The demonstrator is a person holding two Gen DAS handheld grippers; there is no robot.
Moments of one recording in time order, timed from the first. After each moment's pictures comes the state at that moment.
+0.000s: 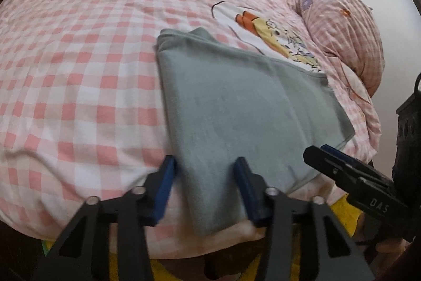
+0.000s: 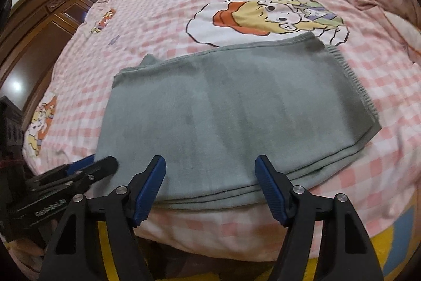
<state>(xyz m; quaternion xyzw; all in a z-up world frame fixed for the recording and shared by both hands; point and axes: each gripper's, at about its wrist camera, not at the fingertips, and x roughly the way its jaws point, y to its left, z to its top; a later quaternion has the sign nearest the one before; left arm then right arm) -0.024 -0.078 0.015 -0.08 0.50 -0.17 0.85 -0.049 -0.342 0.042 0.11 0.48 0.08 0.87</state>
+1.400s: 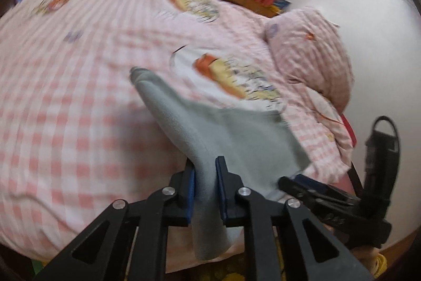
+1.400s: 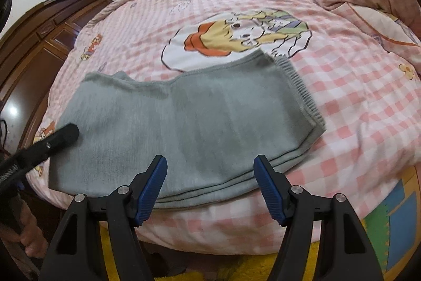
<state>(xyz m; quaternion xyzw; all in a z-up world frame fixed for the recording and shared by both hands) -0.026 -0.103 0.084 -0.10 0.41 -0.24 0.88 -0.067 -0.395 0.070 0.15 0.44 0.05 0.88</state>
